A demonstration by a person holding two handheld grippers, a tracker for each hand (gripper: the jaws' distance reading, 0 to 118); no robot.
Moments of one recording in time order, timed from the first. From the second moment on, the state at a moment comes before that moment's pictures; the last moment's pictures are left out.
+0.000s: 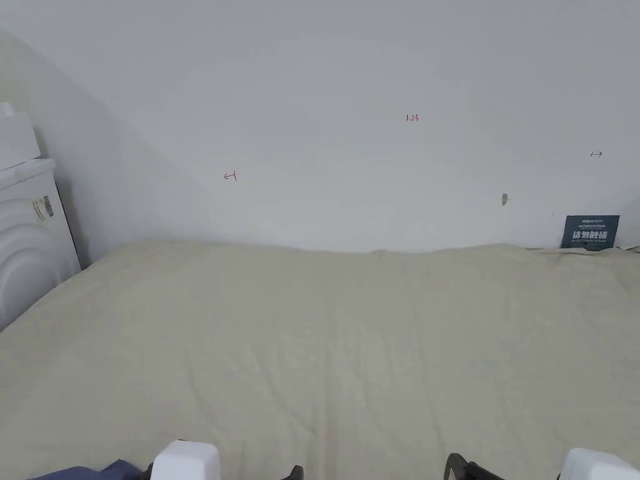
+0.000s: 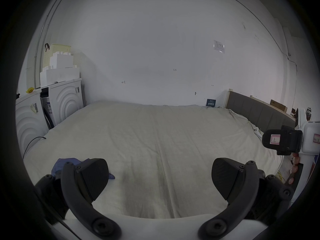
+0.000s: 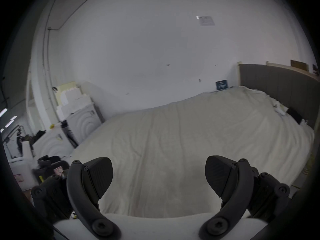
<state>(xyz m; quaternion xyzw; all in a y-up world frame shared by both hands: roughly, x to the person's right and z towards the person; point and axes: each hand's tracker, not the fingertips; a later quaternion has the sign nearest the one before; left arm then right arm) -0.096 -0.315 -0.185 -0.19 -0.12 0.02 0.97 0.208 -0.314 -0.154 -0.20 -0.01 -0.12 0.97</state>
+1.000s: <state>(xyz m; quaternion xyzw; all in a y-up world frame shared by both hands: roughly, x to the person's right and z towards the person) -0.099 -0.300 -0.184 -0.18 -0.10 0.00 0.98 0.187 -0.317 -0.159 -0.18 0.03 0.00 0.98</state>
